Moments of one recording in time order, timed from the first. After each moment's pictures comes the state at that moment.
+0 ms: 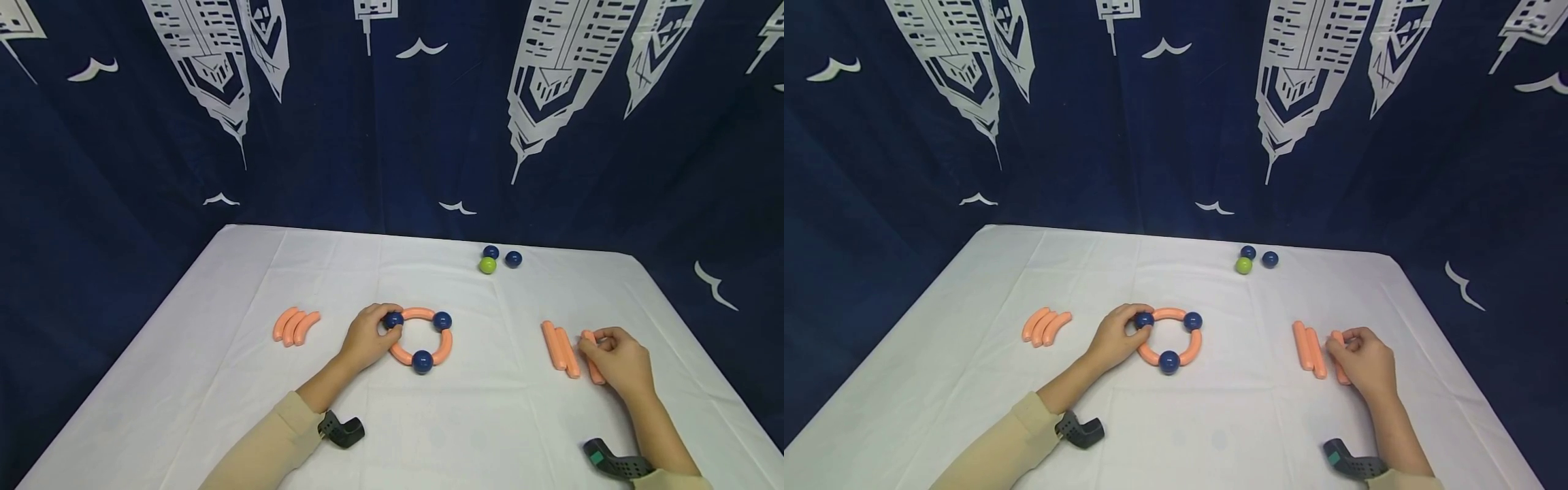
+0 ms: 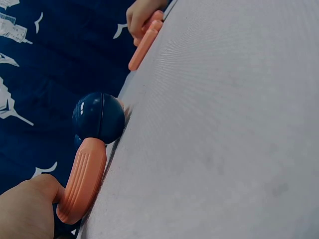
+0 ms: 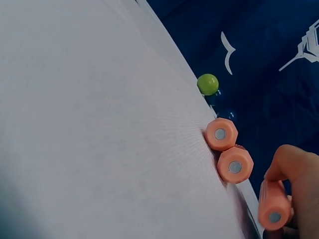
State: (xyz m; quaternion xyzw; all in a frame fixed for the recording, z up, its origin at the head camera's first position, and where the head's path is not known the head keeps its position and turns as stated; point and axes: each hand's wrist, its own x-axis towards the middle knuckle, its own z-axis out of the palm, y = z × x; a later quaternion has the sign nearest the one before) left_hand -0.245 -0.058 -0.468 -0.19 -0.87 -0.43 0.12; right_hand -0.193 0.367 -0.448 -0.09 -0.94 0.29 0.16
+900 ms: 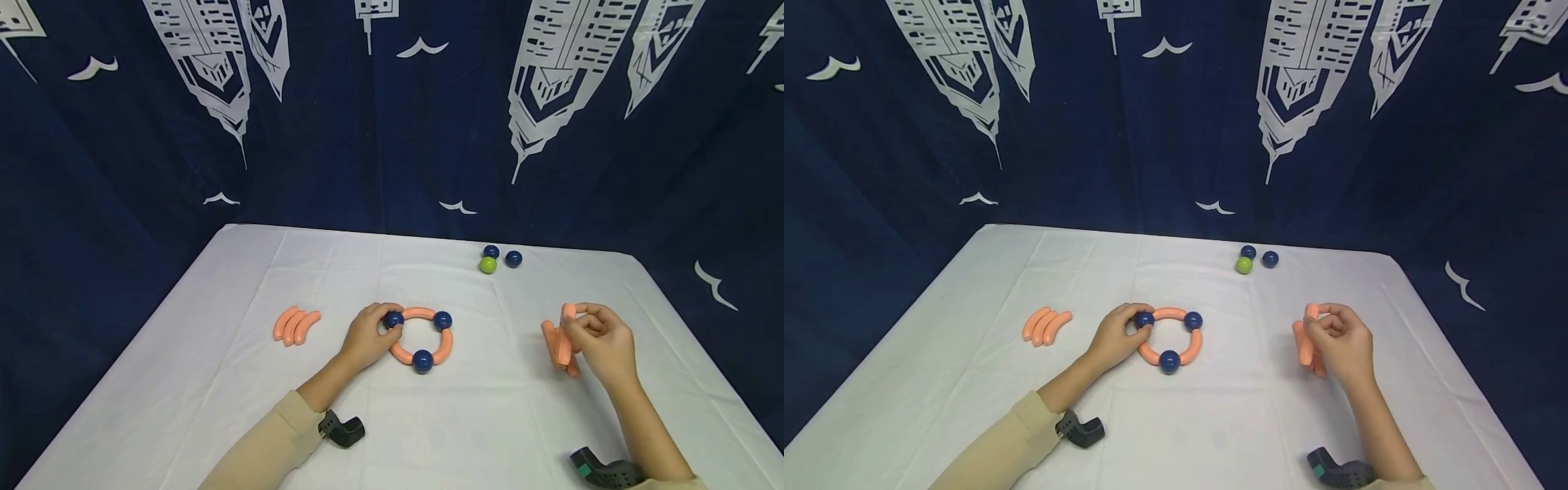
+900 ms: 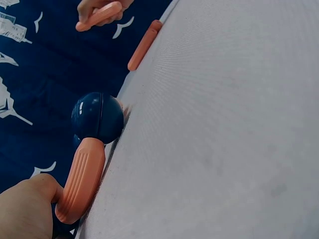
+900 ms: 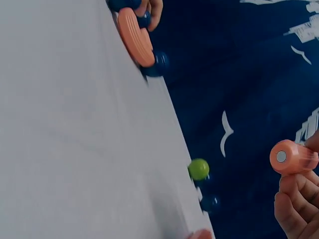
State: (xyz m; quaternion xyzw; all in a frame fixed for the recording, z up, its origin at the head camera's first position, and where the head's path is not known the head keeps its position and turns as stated) left_hand -0.246 -0.057 -0.468 -0.19 -0.87 -0.44 0.12; right_hand -0.183 0.308 -0.396 -0.03 -0.84 0.51 0.17
